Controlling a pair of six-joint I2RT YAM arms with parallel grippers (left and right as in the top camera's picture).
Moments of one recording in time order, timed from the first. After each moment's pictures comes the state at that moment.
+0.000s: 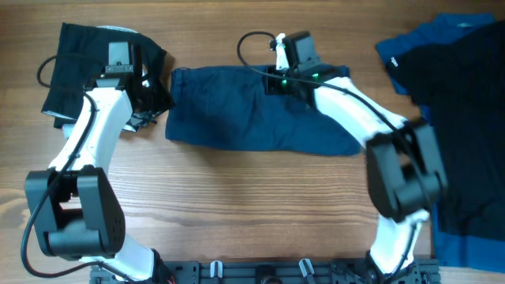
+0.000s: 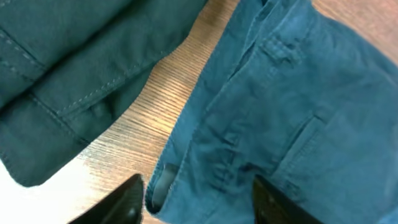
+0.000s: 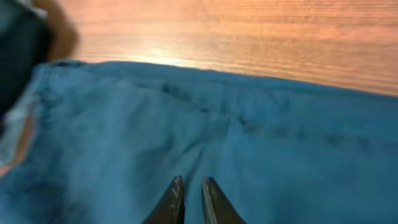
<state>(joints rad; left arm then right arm) 0.02 1.76 1.27 -0.75 0.10 -0.49 0.40 2.00 1.43 -0.32 -0.24 0.31</state>
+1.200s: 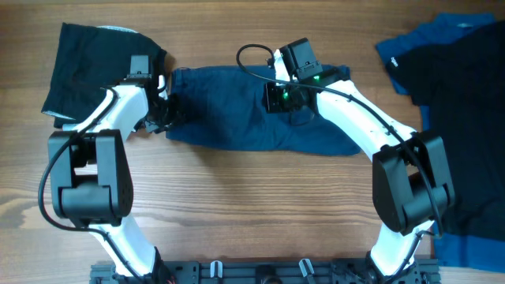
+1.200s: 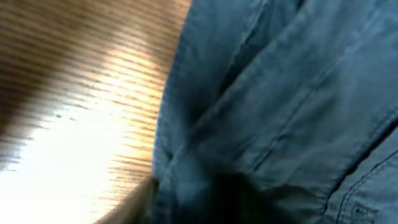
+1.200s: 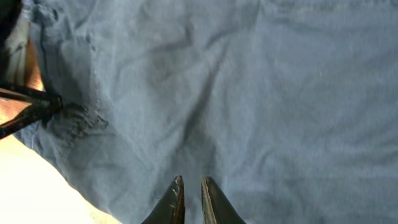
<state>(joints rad) -0.01 1.97 1.24 -0.68 0.18 -0.37 0.43 1.96 1.41 -0.57 -0.31 0.32</state>
